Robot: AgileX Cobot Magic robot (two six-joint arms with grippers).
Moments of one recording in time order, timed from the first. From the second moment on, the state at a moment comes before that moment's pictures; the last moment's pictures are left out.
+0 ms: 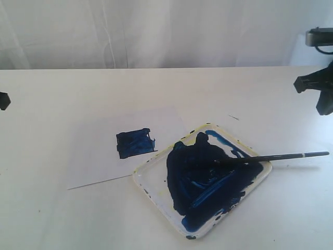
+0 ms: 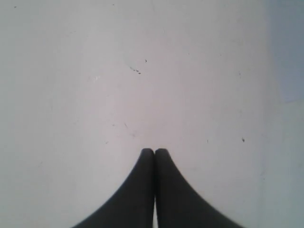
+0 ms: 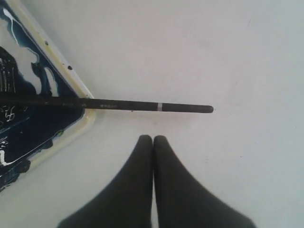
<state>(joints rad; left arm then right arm) -0.07 1.55 -1.30 0.07 1.26 0.03 -0.08 1.64 -1.33 0.08 1.06 -0.21</state>
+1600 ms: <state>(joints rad) -0.07 0.00 -0.87 0.10 1.18 -0.02 -0.01 0.00 -0.70 0.06 0.80 -0.19</state>
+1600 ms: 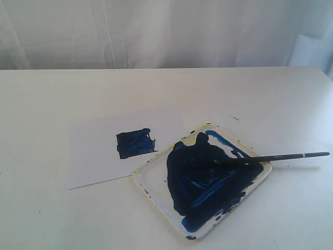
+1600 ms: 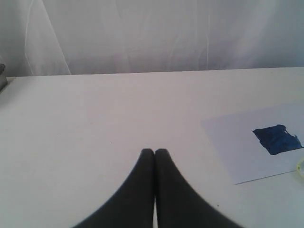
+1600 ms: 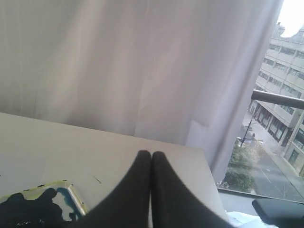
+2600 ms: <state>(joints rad) -0.07 0.01 0.02 0.07 0.36 -0.15 -0.01 0.00 -0.01 0.05 0.19 -0.13</state>
